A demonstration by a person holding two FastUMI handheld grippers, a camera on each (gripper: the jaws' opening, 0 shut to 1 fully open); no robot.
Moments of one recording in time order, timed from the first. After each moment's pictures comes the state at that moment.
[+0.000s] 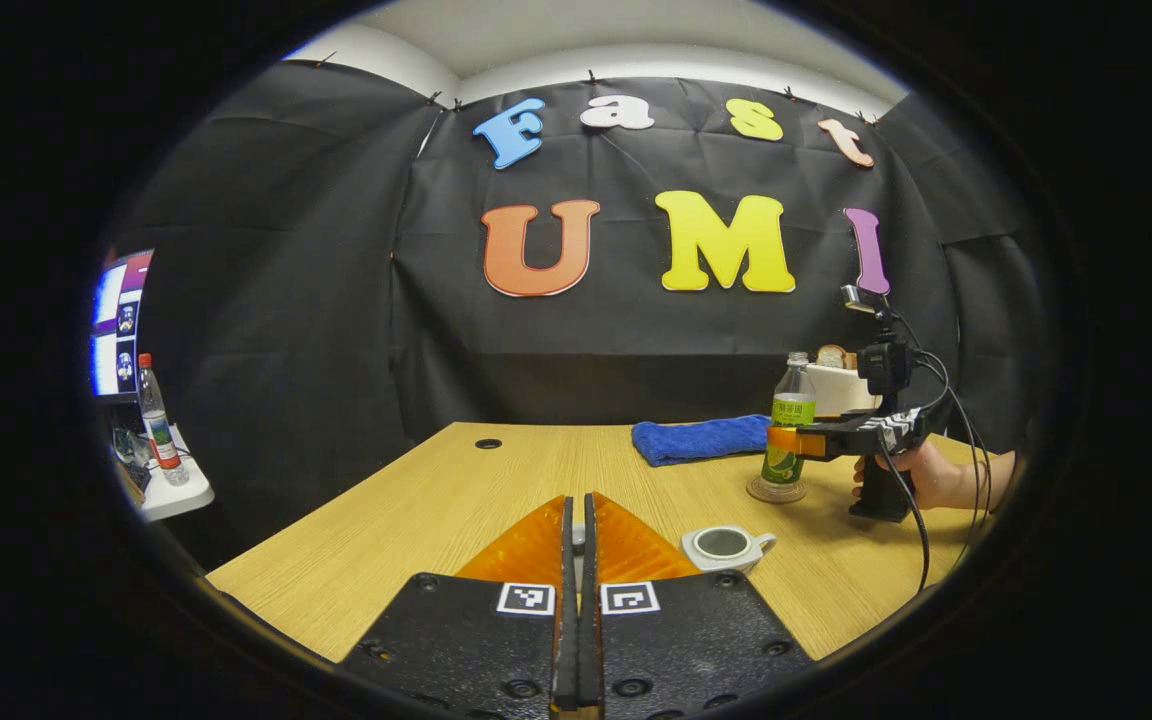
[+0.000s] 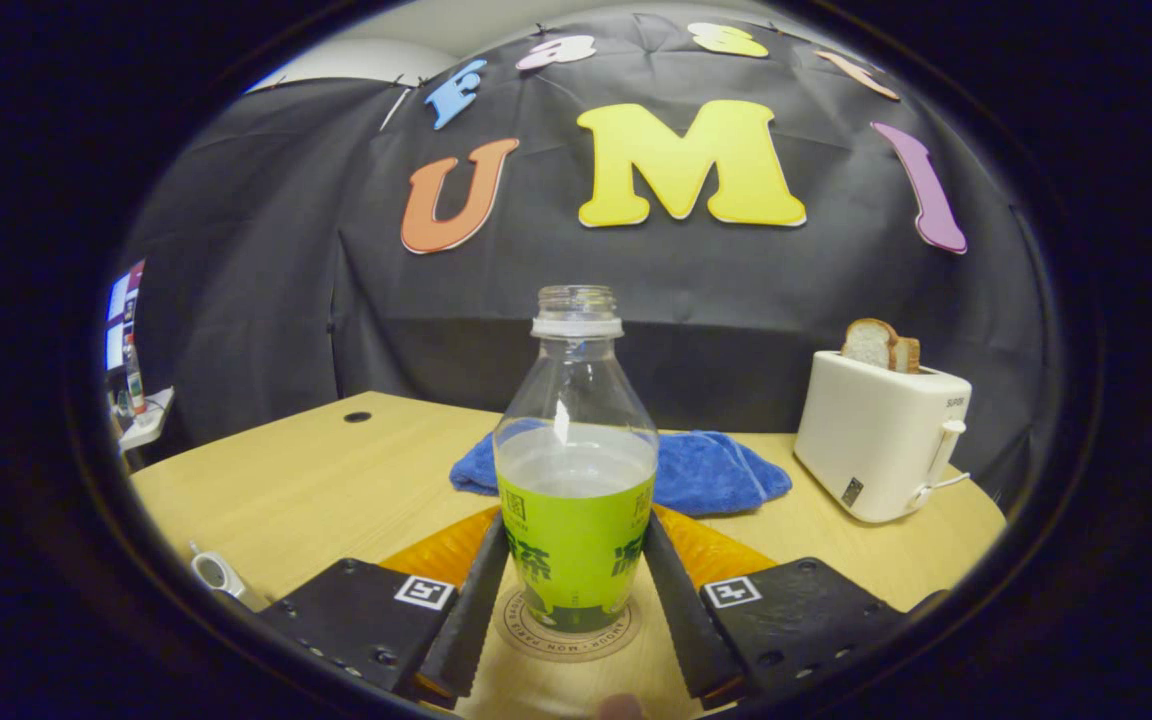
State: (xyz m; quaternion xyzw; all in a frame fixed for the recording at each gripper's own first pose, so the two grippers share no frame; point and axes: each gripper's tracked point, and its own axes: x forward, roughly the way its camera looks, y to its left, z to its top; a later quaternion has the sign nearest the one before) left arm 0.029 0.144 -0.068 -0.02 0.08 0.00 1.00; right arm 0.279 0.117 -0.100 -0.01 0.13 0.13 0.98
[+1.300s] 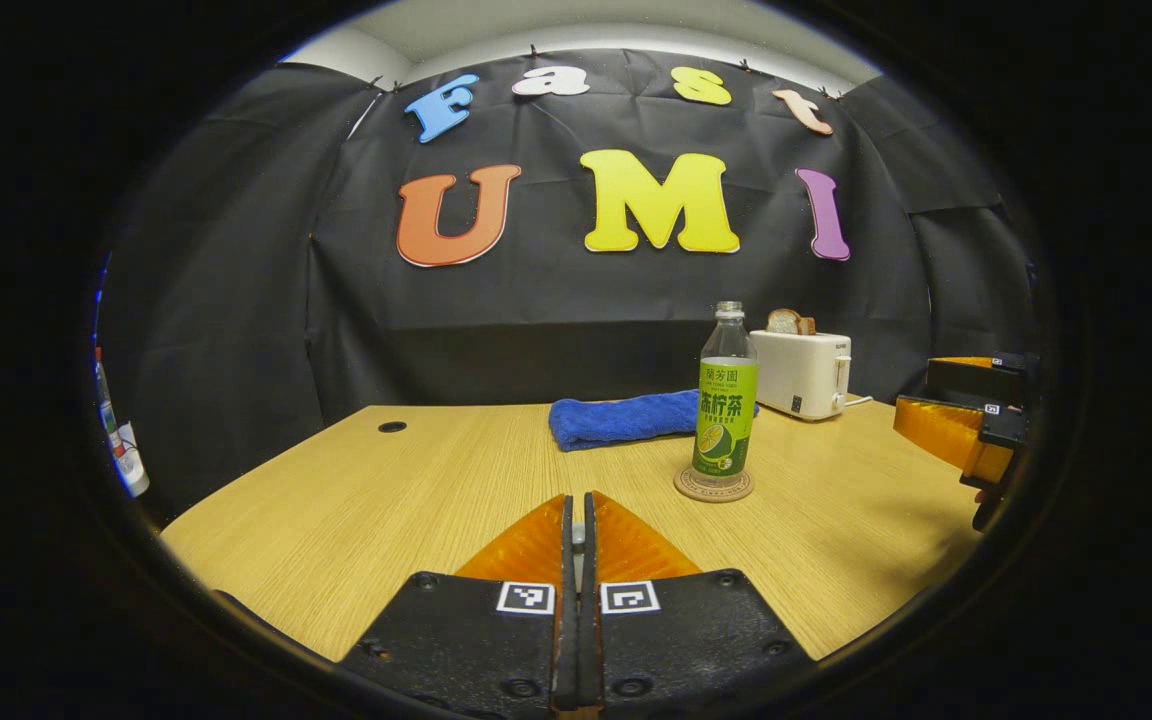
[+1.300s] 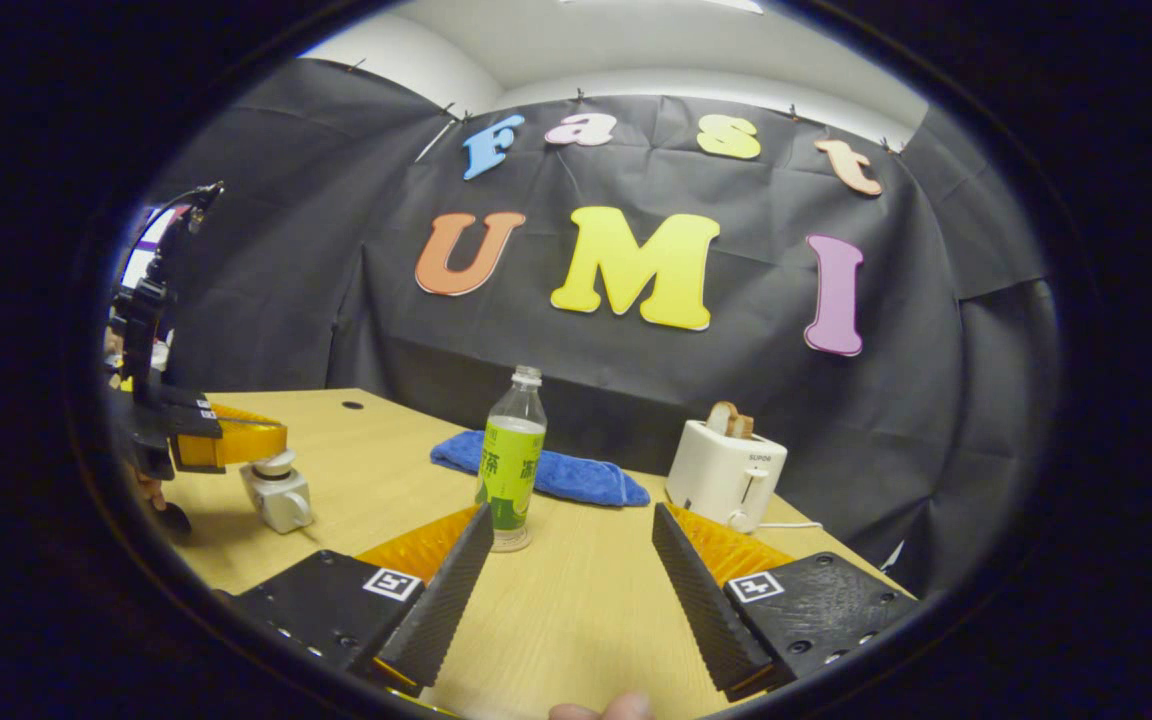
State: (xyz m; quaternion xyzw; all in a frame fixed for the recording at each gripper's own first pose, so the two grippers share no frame) left arm 0.091 0.032 -0.115 -0.01 0.11 -0.07 0.99; right arm 0.101 0.016 -0.055 -0.10 0.02 0.07 0.99
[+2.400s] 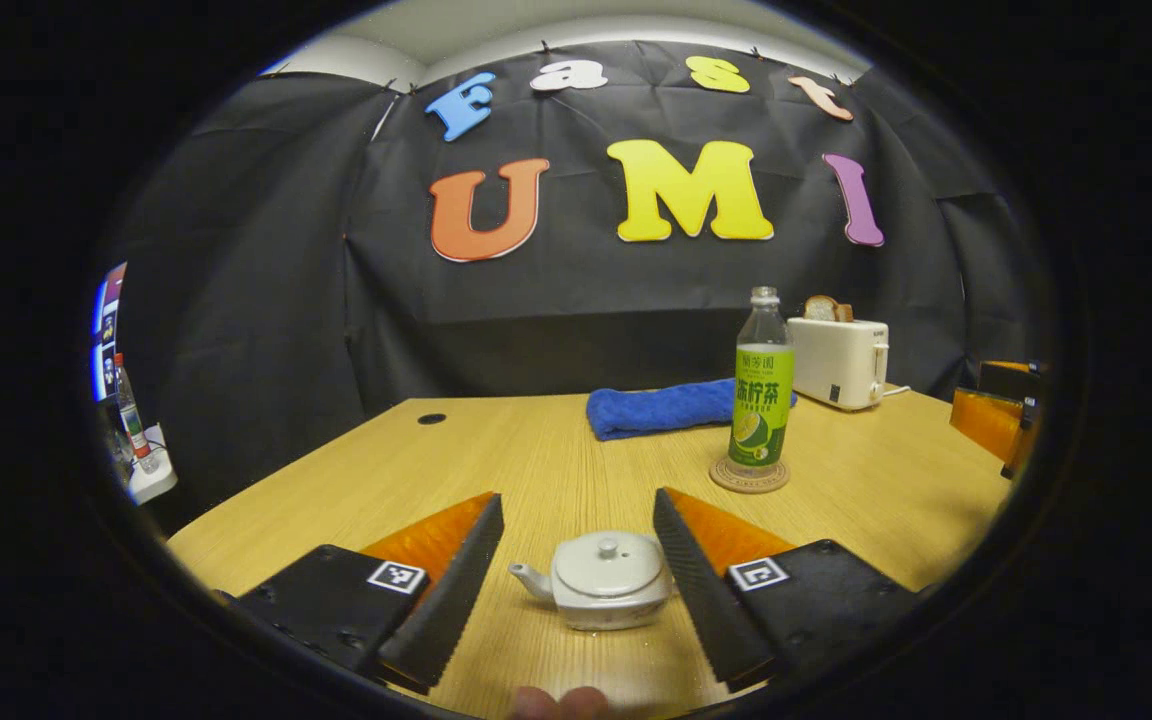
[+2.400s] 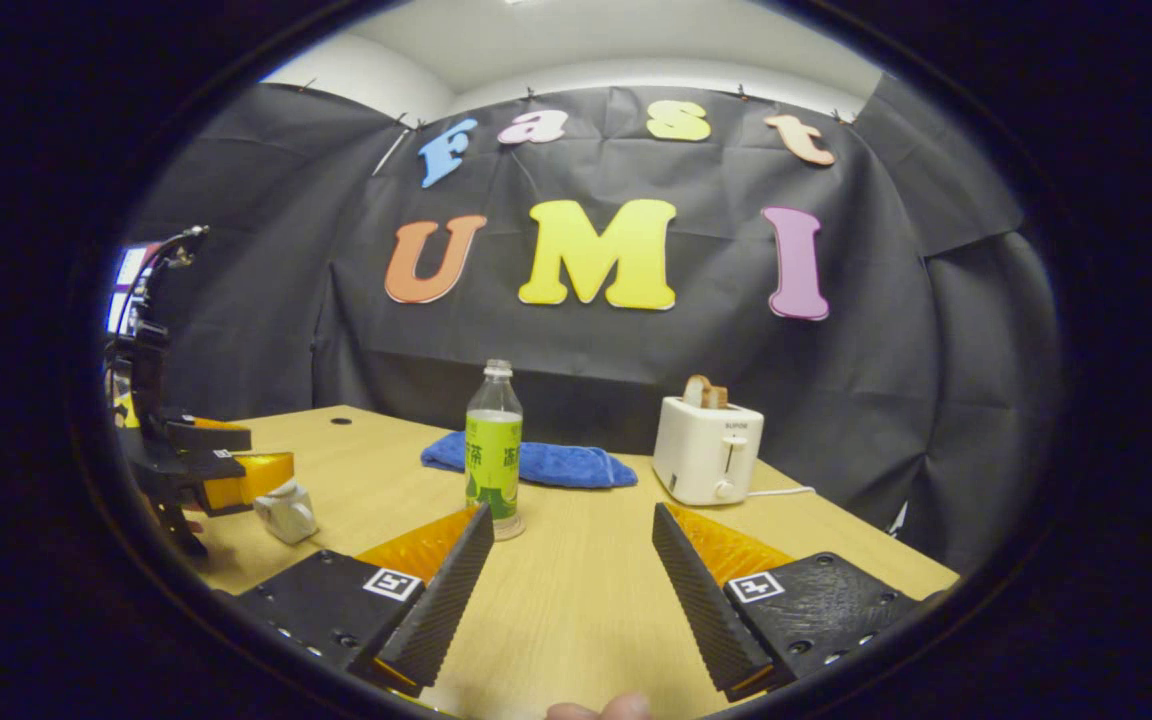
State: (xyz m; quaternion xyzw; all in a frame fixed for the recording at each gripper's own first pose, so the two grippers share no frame) left arm 0.084 0.050 -0.102 -0.01 0.10 0.00 0.99; right arm 0.082 -0.007 -0.071 -0.02 0.05 0.03 1.00
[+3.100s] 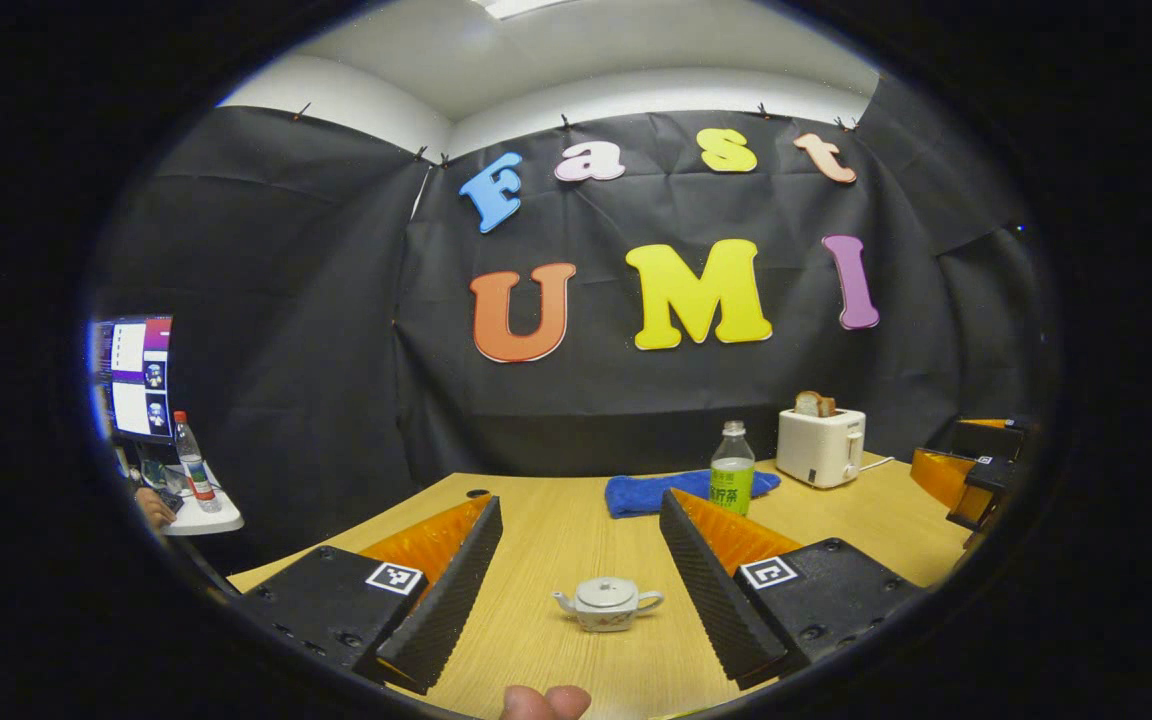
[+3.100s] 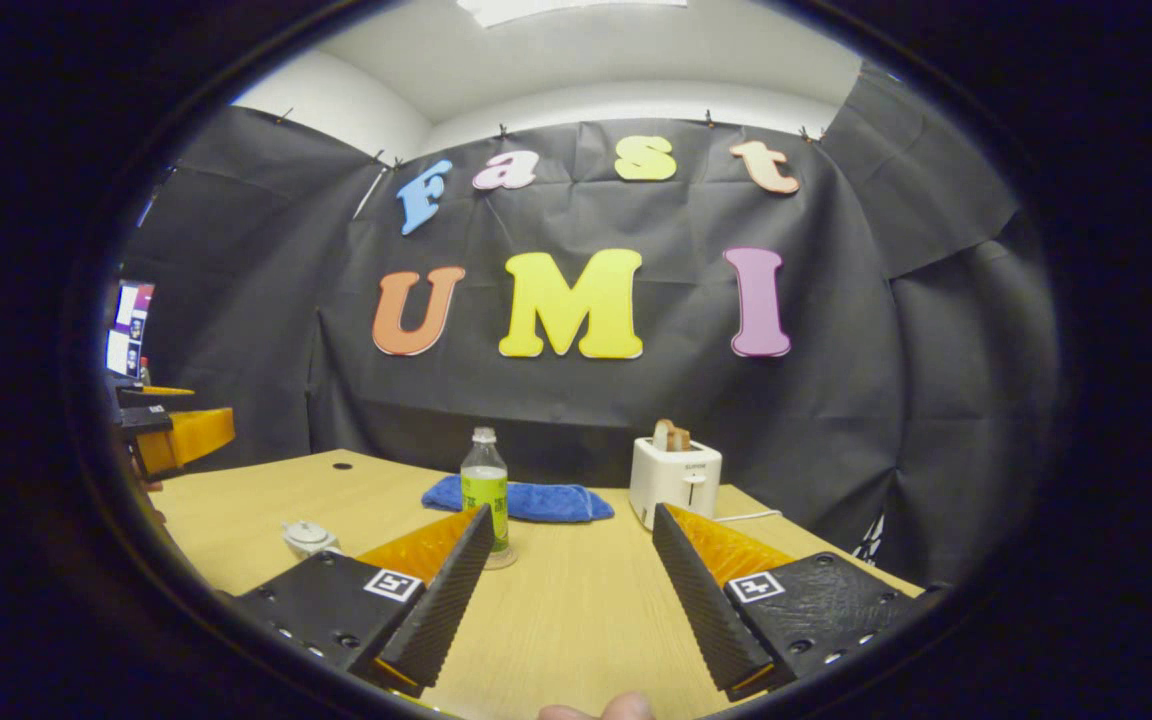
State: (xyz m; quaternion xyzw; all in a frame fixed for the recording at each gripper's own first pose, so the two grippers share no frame) left arm -0.013 0.039 0.023 0.00 0.01 0.02 1.00; right arm 0.013 -0.017 0.013 -0.02 -0.02 0.02 1.00
